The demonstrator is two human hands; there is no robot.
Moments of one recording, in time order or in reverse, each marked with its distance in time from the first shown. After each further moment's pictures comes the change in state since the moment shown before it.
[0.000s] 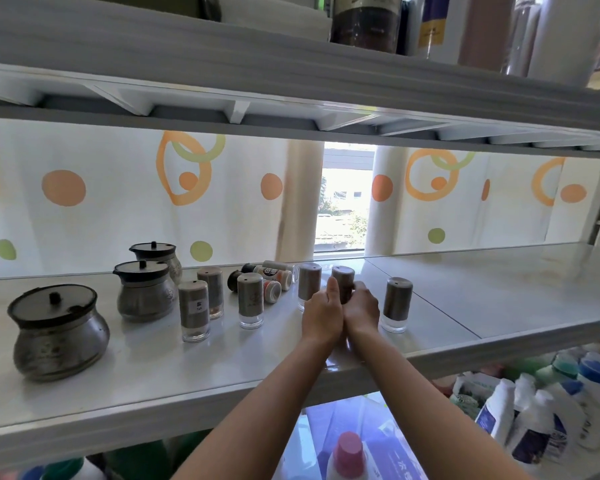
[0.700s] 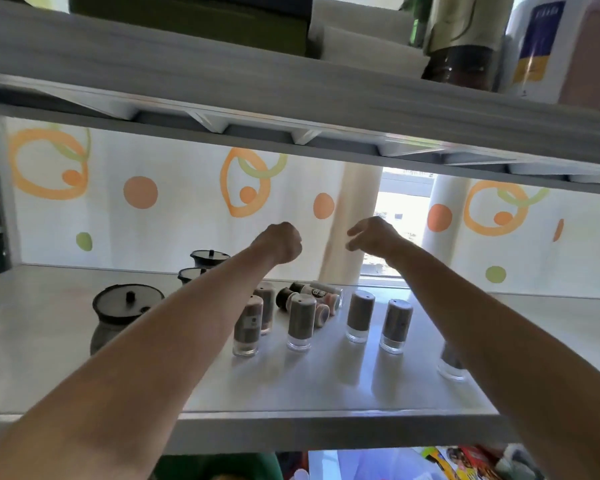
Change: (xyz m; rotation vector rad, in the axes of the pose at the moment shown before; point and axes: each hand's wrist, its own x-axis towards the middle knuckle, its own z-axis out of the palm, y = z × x) left_hand 0.097 0.055 -0.175 0.694 -0.040 -0.081; right_hand 0.058 -0.154 -0.015 -0.306 -0.299 -0.405
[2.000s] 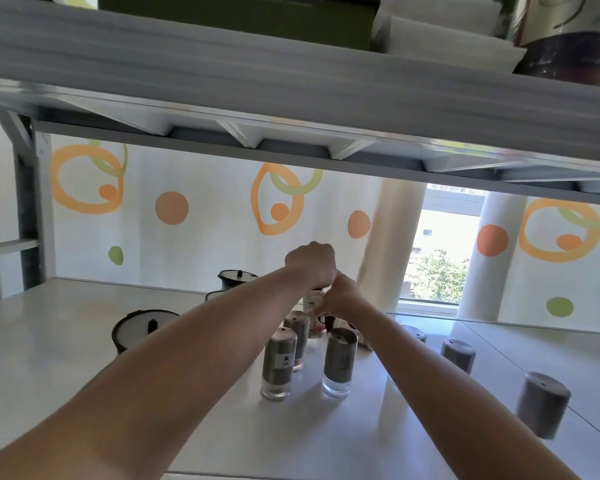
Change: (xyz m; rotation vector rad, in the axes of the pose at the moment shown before) left_hand 0.028 -0.007 0.003 0.373 0.075 0.064; right_hand 0.046 -0.015 0.135 0.185 -0.153 -0.037
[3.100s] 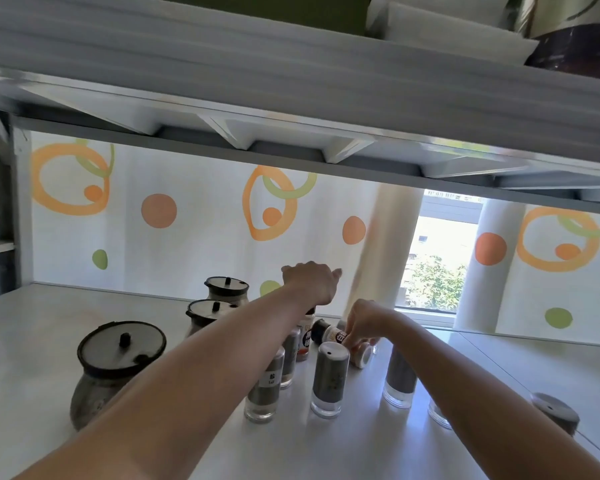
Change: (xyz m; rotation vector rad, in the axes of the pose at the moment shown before) left_hand 0.032 0.006 0.036 0.049 -0.110 -0.058; right_hand 0.016 0.043 -0.038 -0.481 -0.297 0.140
